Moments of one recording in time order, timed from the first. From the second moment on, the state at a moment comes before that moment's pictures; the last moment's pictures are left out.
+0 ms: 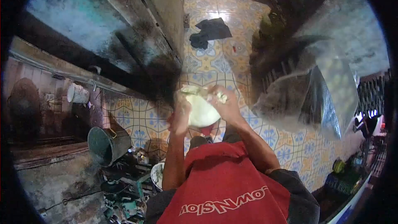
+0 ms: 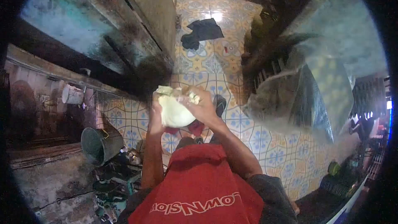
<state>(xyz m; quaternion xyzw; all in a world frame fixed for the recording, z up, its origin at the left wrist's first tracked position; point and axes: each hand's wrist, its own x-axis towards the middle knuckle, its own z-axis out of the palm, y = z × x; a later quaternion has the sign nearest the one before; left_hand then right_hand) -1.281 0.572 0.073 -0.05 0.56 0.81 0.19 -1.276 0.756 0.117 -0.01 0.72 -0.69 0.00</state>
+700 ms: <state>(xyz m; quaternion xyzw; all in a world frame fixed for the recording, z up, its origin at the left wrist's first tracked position) -1.536 0.683 0.100 0.13 0.80 0.58 -0.01 -1.586 0.859 0.067 0.00 0.23 -0.89 0.38</state>
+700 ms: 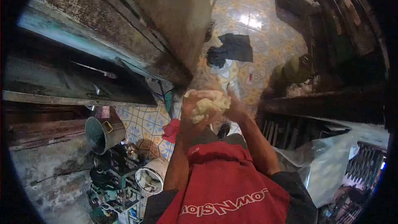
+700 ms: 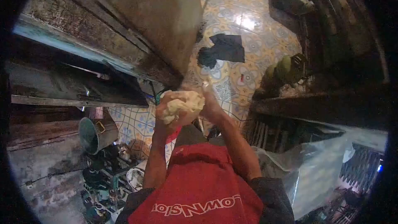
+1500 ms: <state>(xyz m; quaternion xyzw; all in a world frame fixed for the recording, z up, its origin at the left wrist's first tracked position) -1.525 0.590 0.062 -0.12 0.82 0.46 -0.31 -1.600 0.703 0.068 -0.22 0.49 -0.75 0.40</state>
